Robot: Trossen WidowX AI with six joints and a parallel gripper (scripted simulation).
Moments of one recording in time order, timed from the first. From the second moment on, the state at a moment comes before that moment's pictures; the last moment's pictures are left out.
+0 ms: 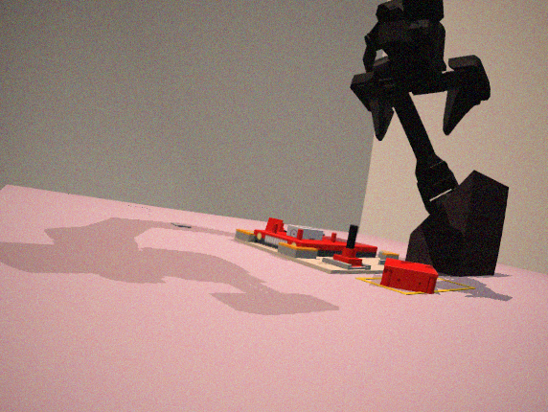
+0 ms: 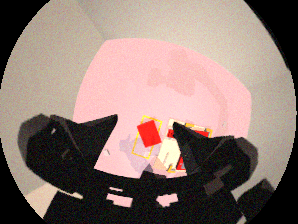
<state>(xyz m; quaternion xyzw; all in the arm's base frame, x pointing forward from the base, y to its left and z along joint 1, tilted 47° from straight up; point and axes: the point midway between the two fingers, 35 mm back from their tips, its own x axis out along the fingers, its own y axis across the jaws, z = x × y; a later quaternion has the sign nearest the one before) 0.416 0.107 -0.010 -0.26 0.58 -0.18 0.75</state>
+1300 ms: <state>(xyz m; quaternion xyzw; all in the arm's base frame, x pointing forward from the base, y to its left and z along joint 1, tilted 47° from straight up) 0.351 0.032 -0.076 -0.40 0.74 -0.10 0.53</state>
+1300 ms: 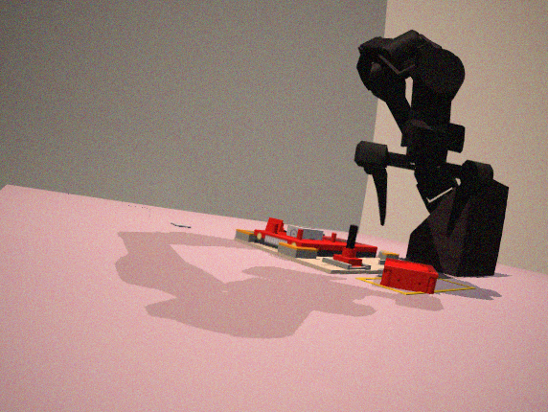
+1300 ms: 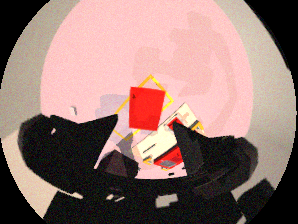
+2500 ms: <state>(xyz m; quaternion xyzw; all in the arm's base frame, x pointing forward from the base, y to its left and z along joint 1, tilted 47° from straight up) 0.348 0.013 -0.096 -0.40 0.74 -0.10 0.53</state>
